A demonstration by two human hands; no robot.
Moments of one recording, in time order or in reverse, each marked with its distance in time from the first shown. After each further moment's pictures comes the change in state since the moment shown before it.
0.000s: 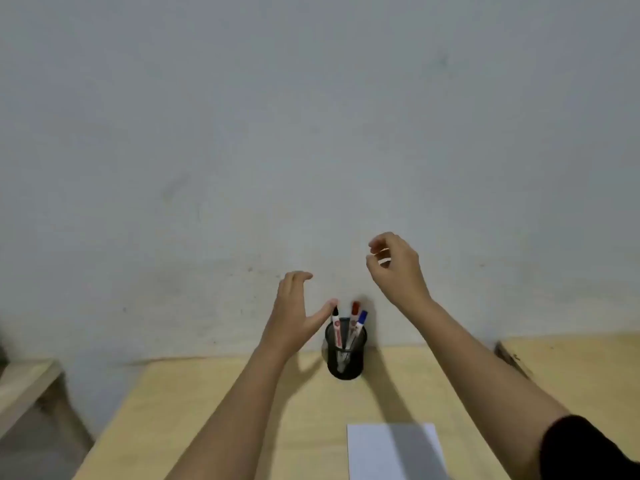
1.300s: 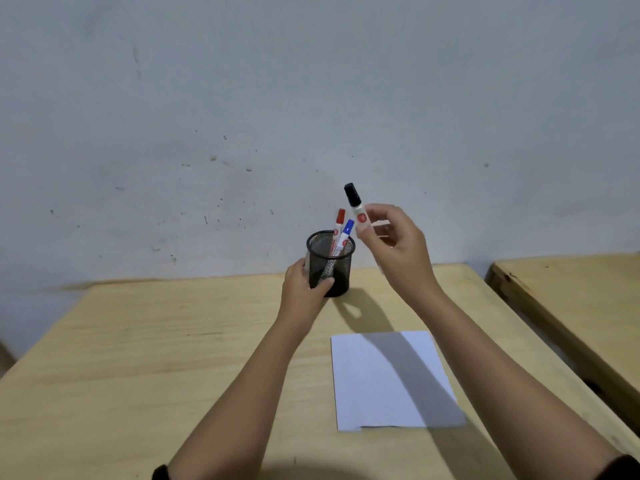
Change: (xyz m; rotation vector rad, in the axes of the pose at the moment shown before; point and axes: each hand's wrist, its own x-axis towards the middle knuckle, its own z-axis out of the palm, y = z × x) left_hand -0.067 -0.090 0.150 -0.691 0.013 -0.395; right_hand -0.118 0.085 0.041 0.283 0.055 -0.058
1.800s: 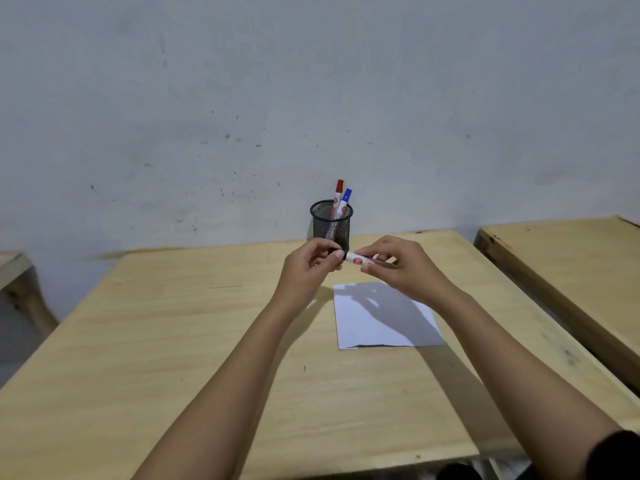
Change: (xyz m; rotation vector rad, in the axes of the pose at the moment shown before) left_hand -0.099 0.045 -0.025 0.069 -0.206 0.279; right_hand -0.082 0.004 -0.040 -0.340 -0.411 0.129
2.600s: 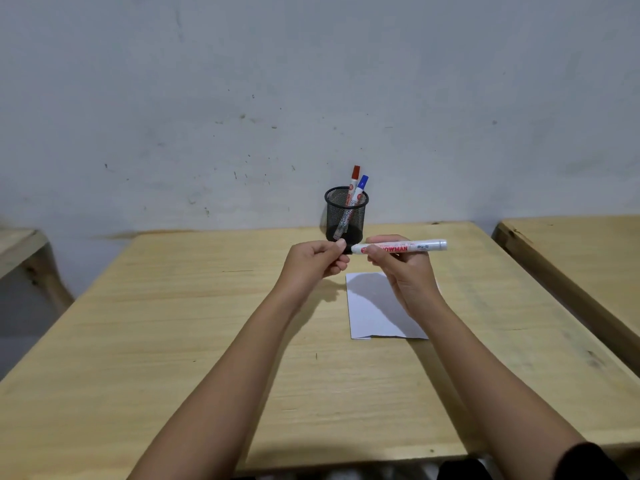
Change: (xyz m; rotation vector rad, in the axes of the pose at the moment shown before) left_hand -0.010 0.005 -0.012 -0.170 0.028 -0.303; right_hand -0.009 -0.004 0.044 0.851 0.234 0.132
